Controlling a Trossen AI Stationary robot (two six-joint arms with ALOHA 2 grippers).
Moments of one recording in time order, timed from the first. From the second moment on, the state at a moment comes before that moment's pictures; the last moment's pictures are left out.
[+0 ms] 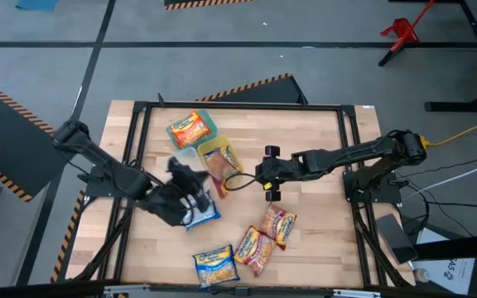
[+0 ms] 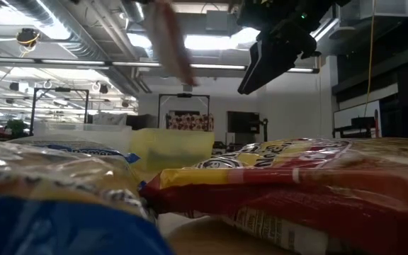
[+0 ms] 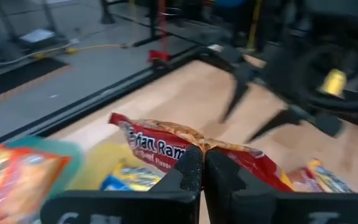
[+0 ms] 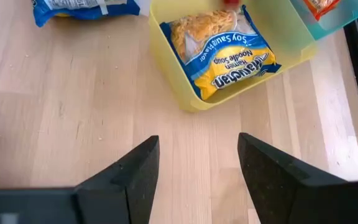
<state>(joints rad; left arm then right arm) -0.56 1.32 1.10 -0.60 -1.13 -0.87 0.11 1.56 1.10 -0.45 0.25 -0.08</state>
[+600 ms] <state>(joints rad) -0.55 1.29 1.10 -1.52 -0.90 -1.82 0.11 1.56 1.10 -0.45 0.26 -0.06</state>
